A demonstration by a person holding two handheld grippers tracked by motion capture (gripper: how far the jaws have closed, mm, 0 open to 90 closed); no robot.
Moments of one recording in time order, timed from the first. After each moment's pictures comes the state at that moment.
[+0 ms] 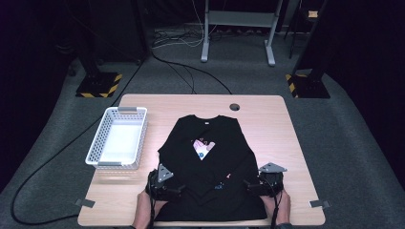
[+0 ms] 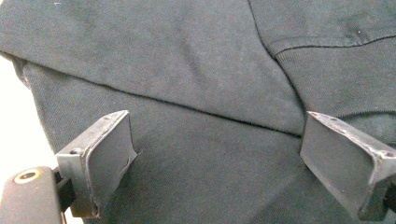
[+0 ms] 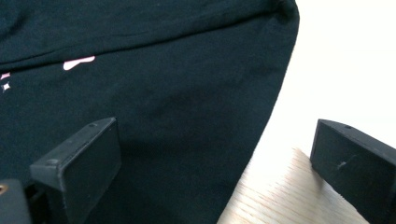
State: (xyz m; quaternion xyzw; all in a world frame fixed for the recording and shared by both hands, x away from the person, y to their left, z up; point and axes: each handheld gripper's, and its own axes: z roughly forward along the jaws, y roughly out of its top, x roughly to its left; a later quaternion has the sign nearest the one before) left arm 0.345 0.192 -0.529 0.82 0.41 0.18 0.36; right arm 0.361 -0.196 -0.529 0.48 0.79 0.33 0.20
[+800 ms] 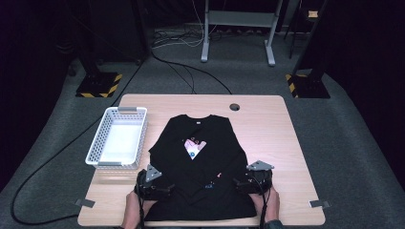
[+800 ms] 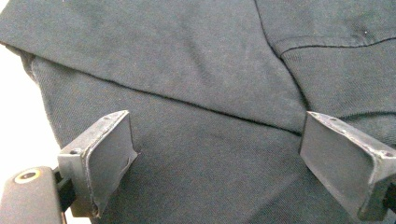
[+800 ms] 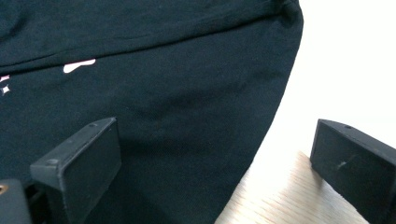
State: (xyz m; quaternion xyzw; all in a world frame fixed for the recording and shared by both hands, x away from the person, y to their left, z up) left arm 0.344 0.226 -0.530 0.81 0.43 0.19 0.35; right arm 0.369 -0.162 -0.529 0.47 0.79 0.33 0.20
